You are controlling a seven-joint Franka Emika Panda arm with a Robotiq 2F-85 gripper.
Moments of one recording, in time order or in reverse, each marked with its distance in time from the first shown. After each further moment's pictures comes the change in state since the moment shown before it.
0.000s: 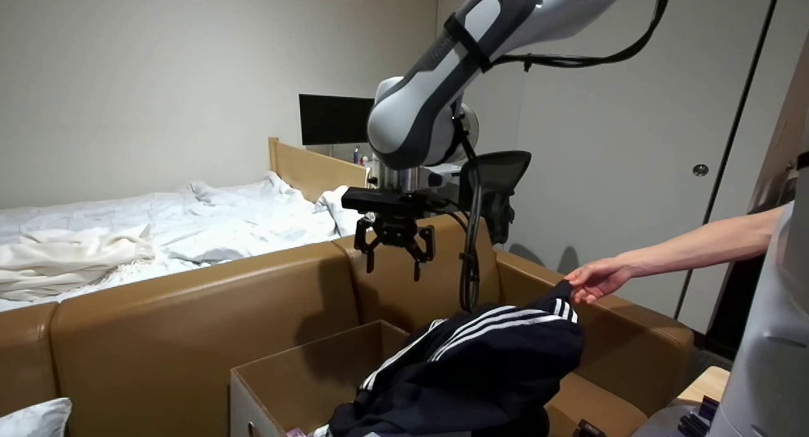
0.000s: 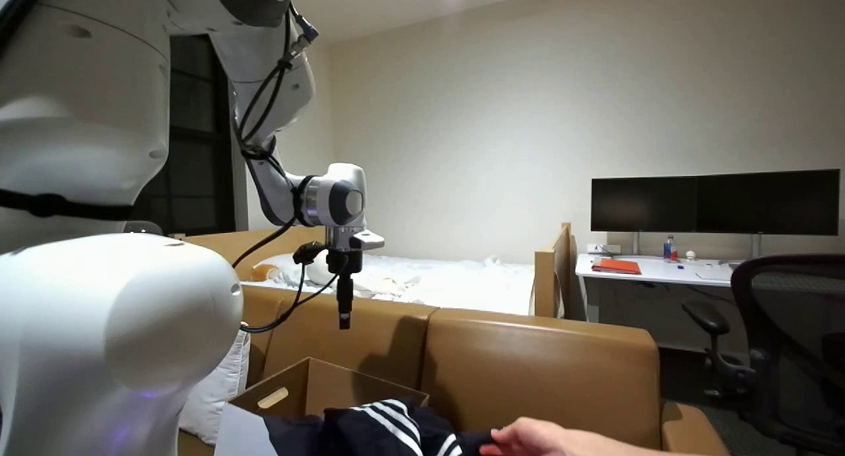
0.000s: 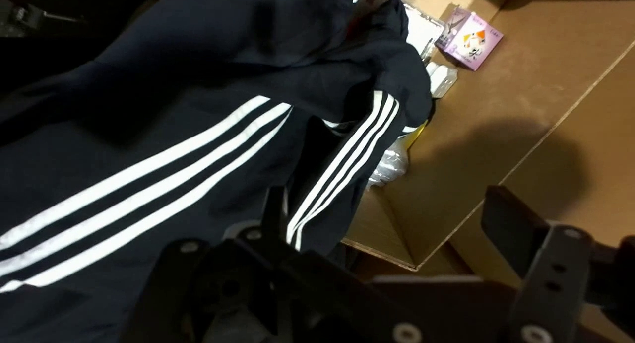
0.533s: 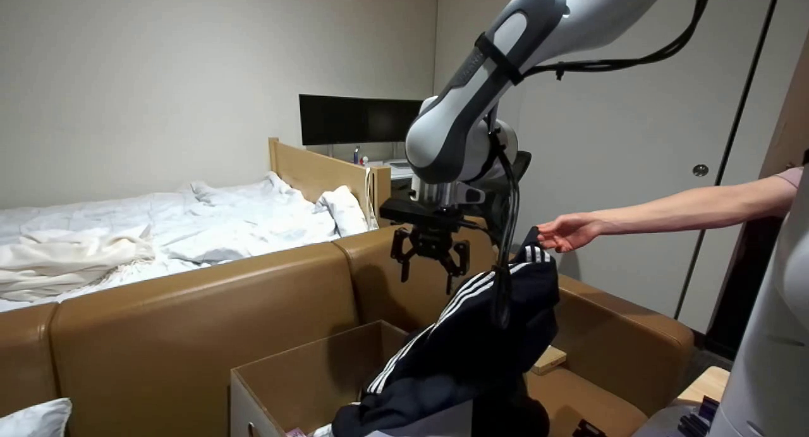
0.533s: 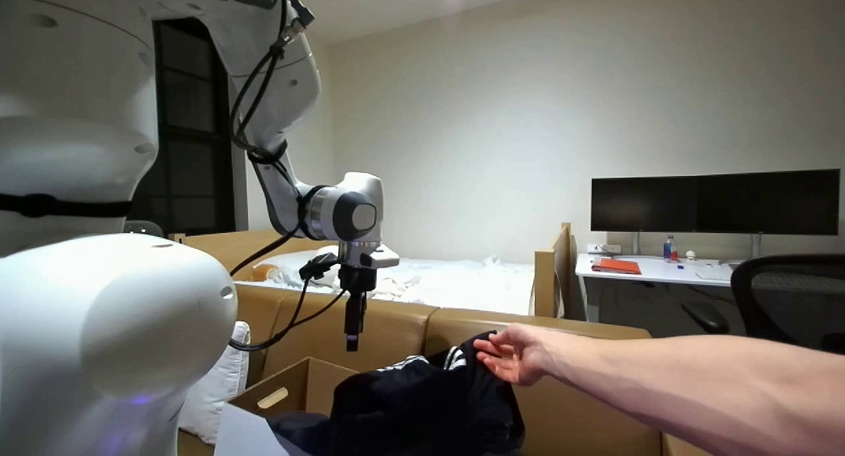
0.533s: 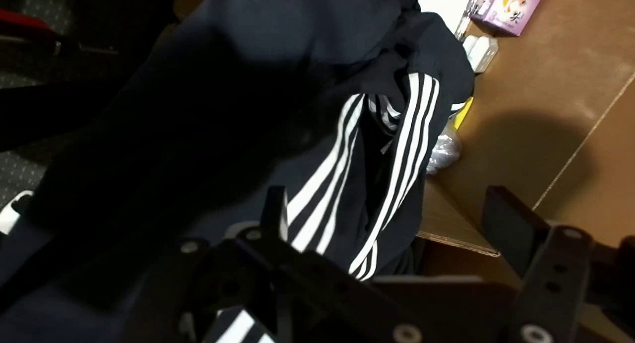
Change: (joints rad) arm -0.077 -0.065 -0.022 -0.164 0.087 0.088 -0.012
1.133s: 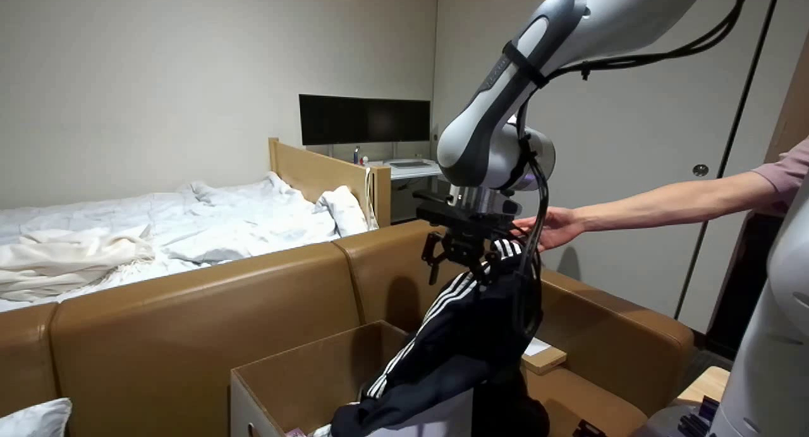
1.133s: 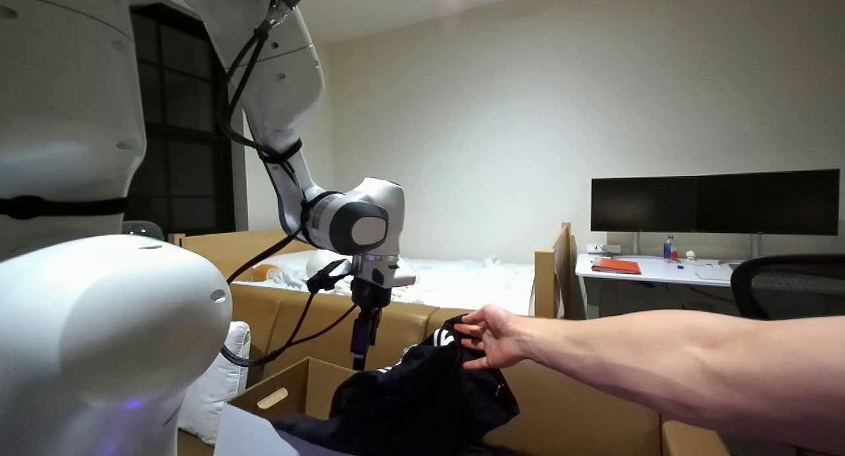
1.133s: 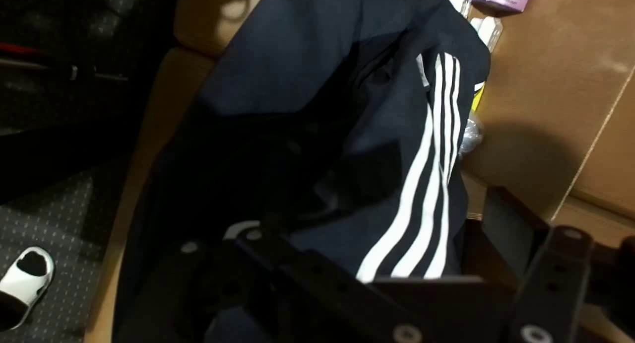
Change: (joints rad) arm -0.063 -0.073 -0.045 -0.146 0.192 0.082 -0.152
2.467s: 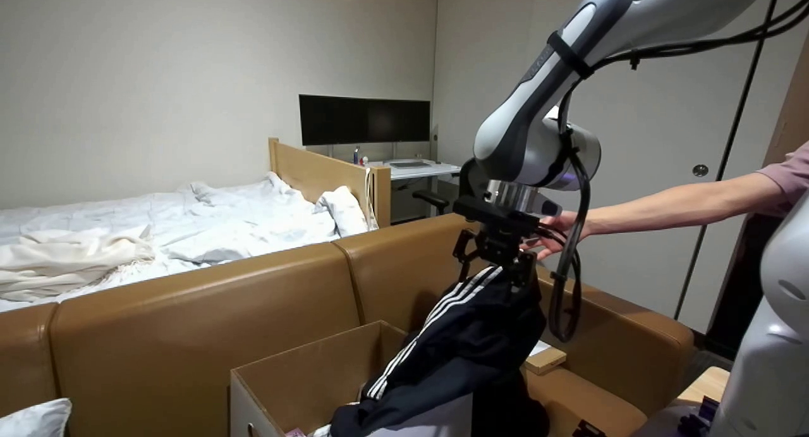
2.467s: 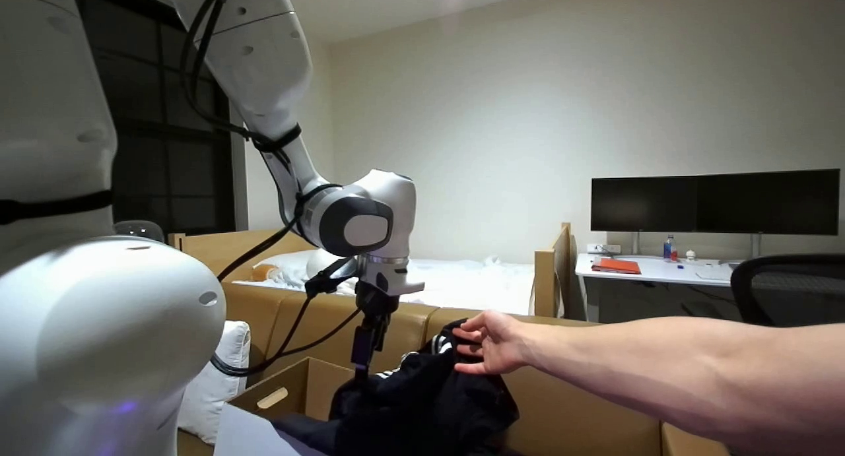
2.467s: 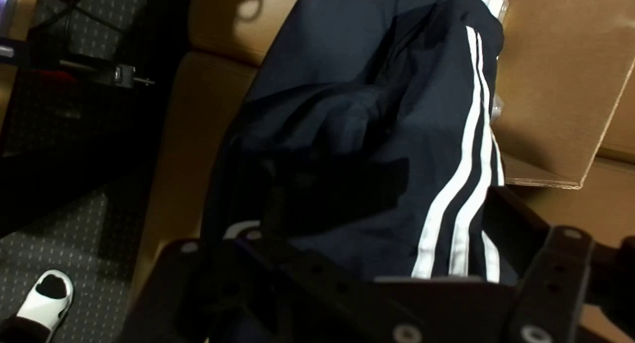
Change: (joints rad) arm -0.061 -0.146 -0.038 -0.143 0.066 0.006 -0.077
